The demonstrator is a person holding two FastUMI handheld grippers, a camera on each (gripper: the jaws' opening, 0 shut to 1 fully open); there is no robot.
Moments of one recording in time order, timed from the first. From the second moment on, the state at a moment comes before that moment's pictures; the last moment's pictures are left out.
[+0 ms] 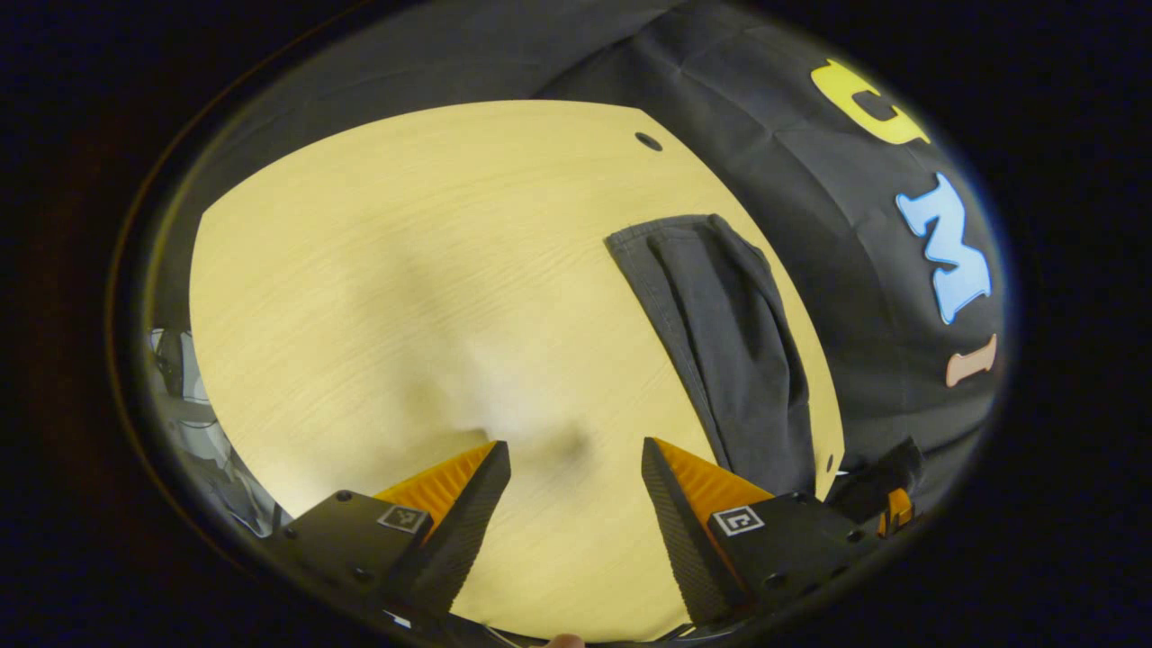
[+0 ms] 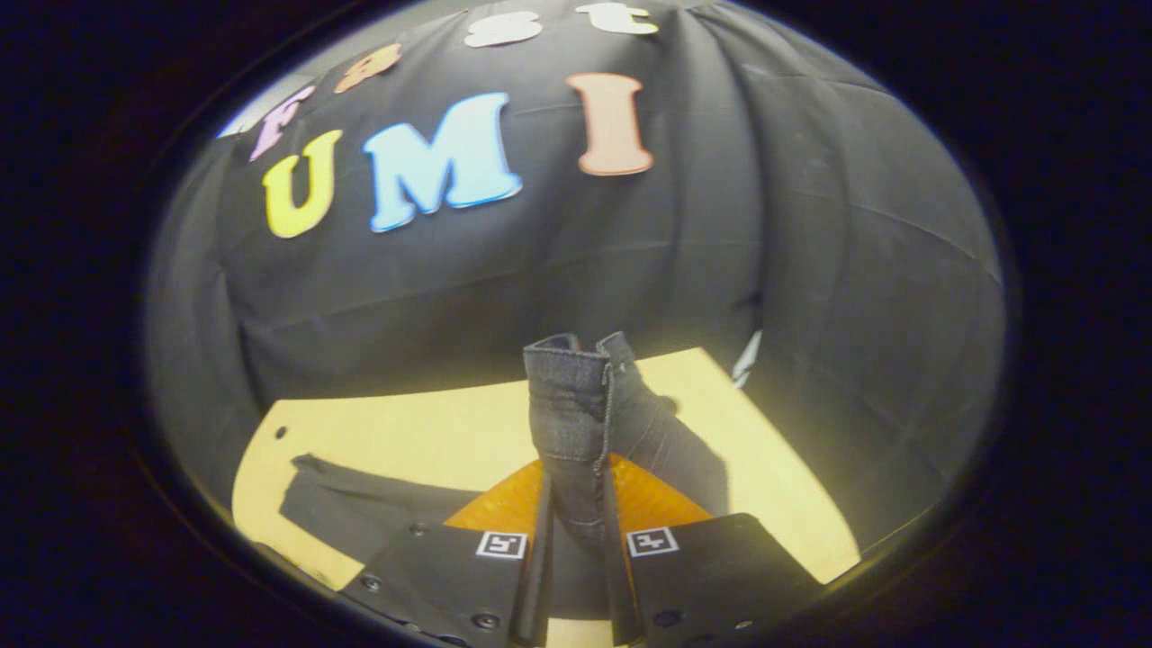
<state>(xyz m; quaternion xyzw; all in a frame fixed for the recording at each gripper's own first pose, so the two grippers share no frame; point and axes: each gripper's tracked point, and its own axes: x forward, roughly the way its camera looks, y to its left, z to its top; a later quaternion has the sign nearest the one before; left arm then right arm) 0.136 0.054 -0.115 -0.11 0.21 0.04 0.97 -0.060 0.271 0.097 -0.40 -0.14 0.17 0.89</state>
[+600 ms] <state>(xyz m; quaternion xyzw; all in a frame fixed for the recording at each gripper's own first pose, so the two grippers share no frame) 0.136 0.065 -0.134 -0.18 0.22 0.06 0.96 -0.070 0.281 0.136 -0.47 0.06 0.18 0.86</state>
